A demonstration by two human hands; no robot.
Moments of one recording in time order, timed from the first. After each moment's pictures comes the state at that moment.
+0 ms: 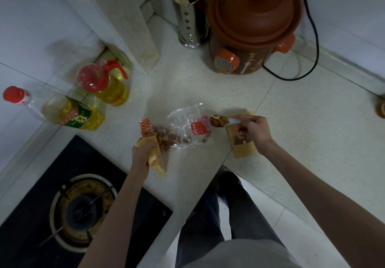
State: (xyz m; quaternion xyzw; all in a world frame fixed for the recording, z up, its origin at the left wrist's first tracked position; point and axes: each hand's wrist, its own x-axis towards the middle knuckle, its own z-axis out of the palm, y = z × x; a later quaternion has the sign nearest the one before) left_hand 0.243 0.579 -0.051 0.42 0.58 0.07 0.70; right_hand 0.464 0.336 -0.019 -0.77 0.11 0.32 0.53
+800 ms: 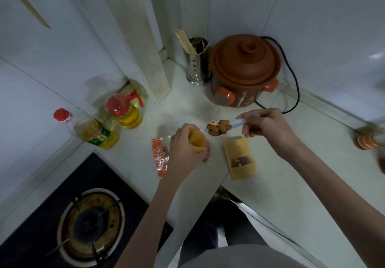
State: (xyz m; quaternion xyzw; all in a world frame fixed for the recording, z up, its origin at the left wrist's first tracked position) left_hand 0.324 0.503 0.084 0.86 0.27 0.14 0.42; right_hand 0.472 0.342 0.177 -0.74 -0.11 0.34 0.57
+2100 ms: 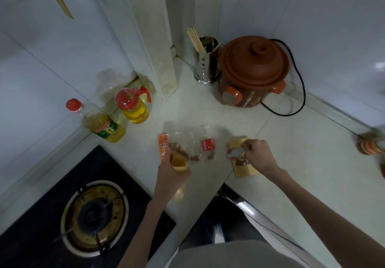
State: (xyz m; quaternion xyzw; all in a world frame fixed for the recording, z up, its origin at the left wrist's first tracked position) left_hand 0.235 0.515 0.023 0.73 0.42 0.06 0.53; right_hand 0.446 0.331 0.052 -0.92 -0.23 0.23 0.22
